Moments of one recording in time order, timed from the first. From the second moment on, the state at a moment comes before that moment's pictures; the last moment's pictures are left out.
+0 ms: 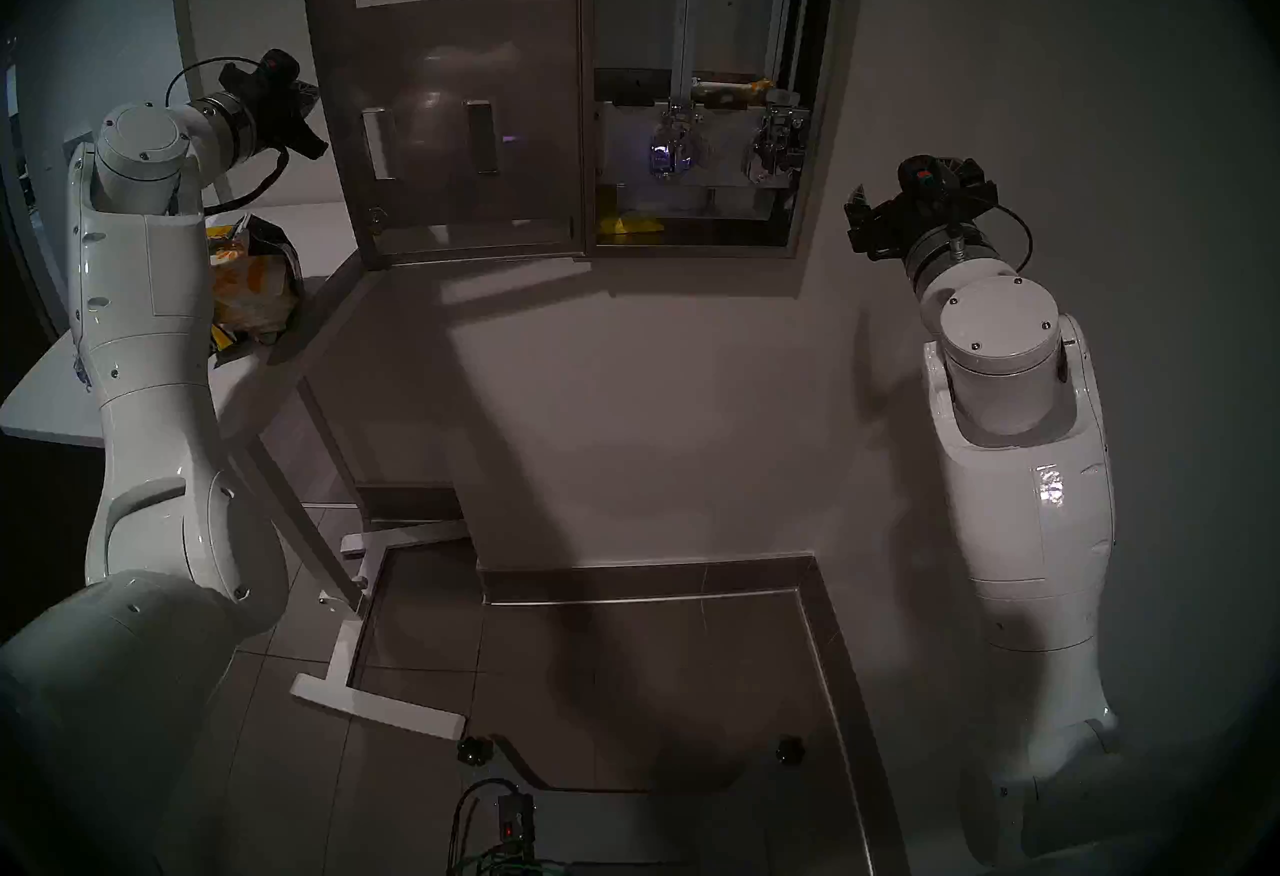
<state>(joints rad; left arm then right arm) 0.69 -1.20 -1.90 -1.41 0.68 0.18 -0.87 -1.28 -1.33 1.56 -2.01 -0.39 0.56 0.12</state>
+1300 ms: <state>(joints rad) 0.78 -1.21 -1.99 -1.68 0.62 0.13 -1.05 -1.28 -1.33 1.56 -2.00 -0.39 0.56 0.12</state>
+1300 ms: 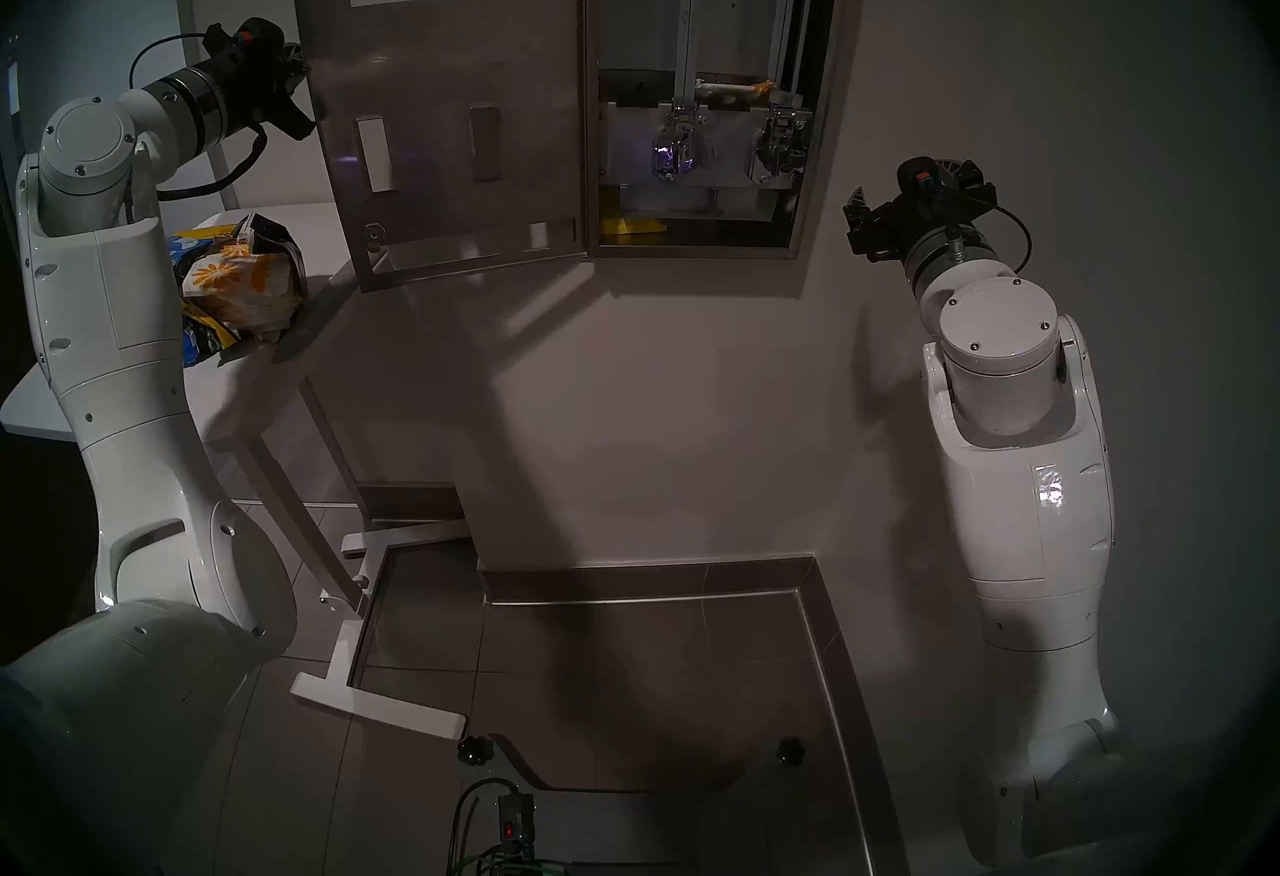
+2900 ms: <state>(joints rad) 0.91 -1.33 -1.90 -2.32 0.46 0.20 -1.48 -1.30 -1.33 1.56 -1.97 -0.39 0.56 0.12</state>
